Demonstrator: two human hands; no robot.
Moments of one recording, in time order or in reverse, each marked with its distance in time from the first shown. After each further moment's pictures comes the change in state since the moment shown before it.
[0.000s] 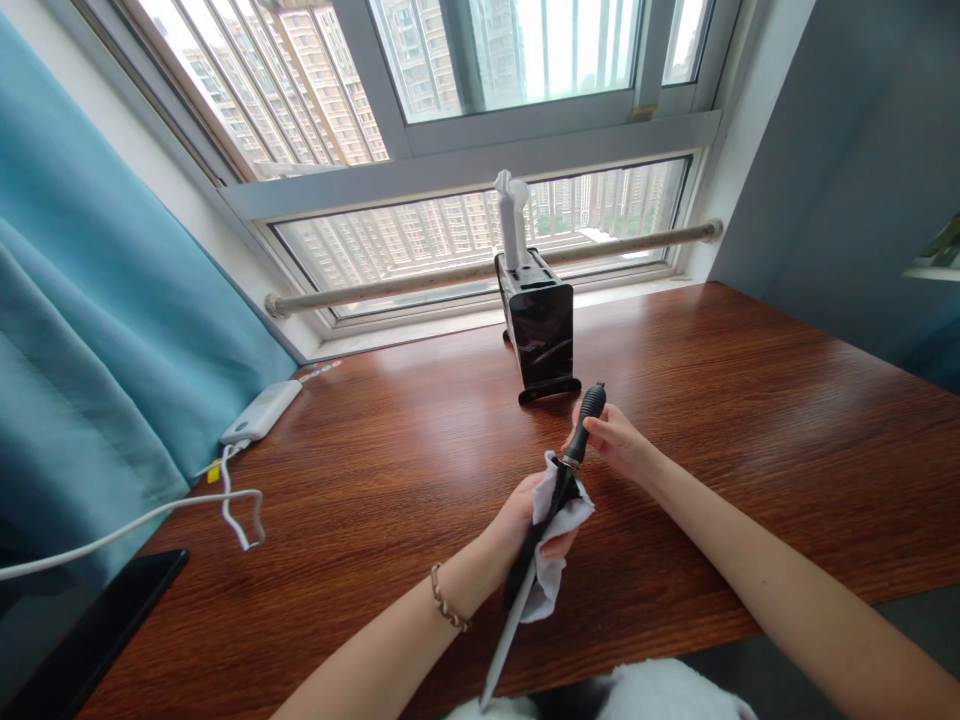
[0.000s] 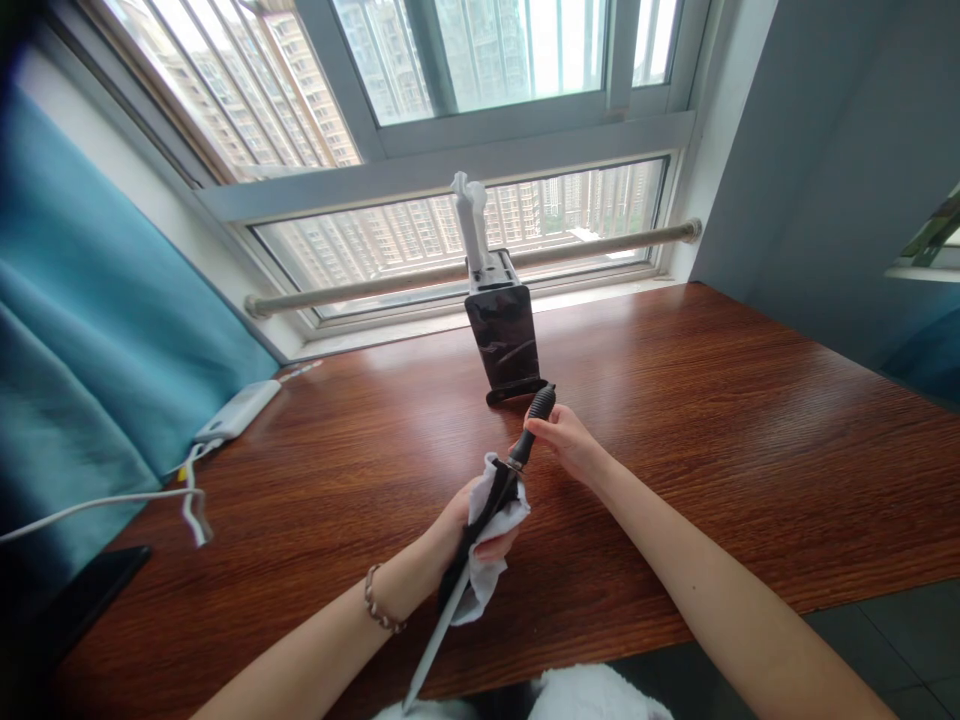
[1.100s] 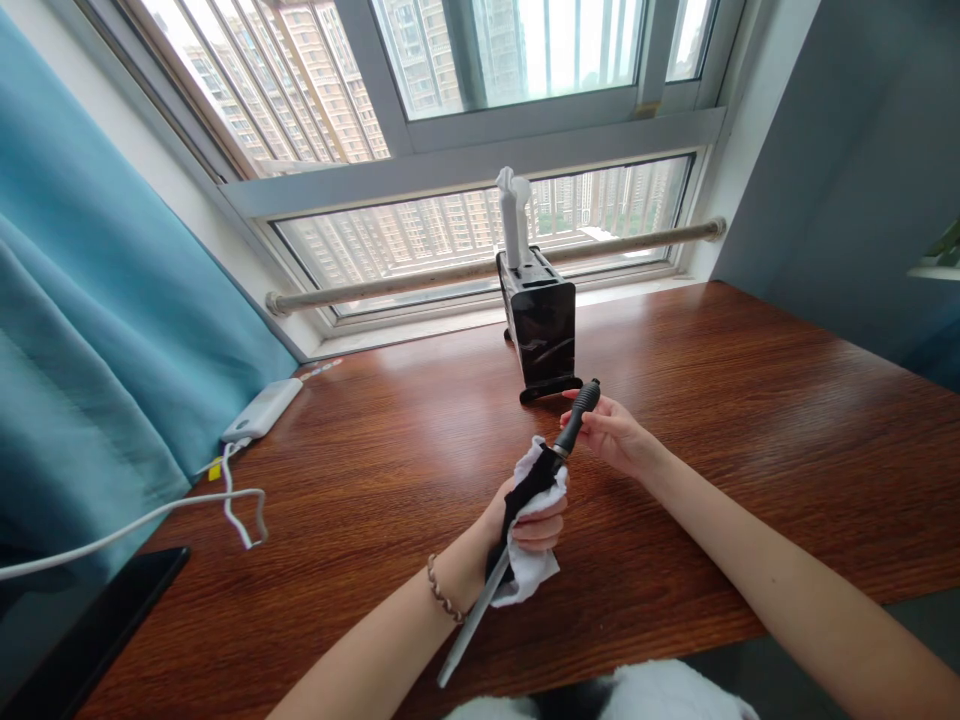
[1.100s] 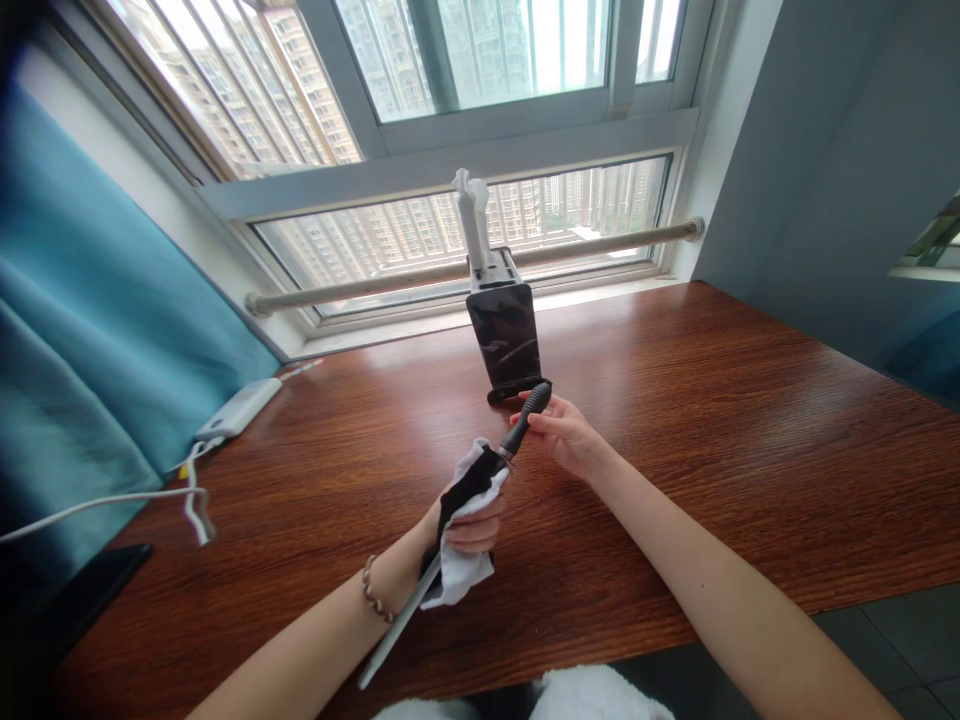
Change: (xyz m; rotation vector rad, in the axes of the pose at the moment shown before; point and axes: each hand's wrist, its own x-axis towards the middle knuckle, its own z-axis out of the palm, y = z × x) left_hand -0.011 0.021 -0.010 -0.447 -0.291 -0.187; right_hand 0.003 -0.002 0.000 0.205 0.003 0.030
